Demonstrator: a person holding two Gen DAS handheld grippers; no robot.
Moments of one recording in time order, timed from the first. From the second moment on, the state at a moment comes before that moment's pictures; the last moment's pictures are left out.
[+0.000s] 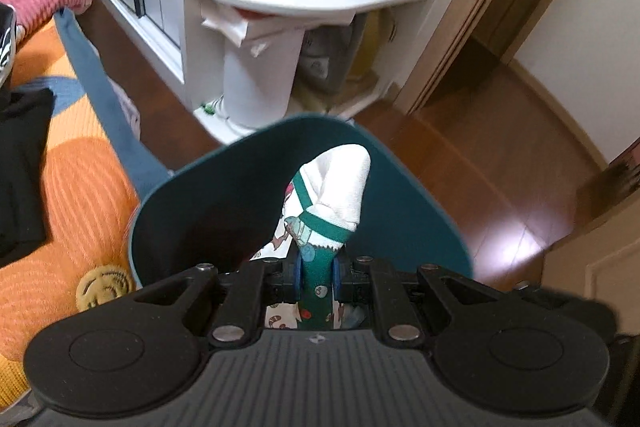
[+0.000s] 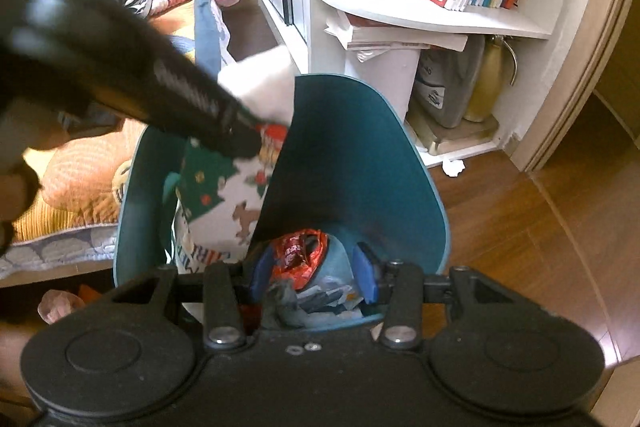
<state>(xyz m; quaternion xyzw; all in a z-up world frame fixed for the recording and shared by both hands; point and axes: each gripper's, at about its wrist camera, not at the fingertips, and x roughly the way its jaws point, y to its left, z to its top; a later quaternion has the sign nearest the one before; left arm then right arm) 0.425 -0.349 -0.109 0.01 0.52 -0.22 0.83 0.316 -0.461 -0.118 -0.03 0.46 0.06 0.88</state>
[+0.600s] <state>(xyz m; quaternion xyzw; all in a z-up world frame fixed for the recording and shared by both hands) 0.387 -0.337 -0.115 0.03 0.53 -0.21 0.82 0.282 -0.458 -0.094 -0.02 0.46 0.04 0.88</state>
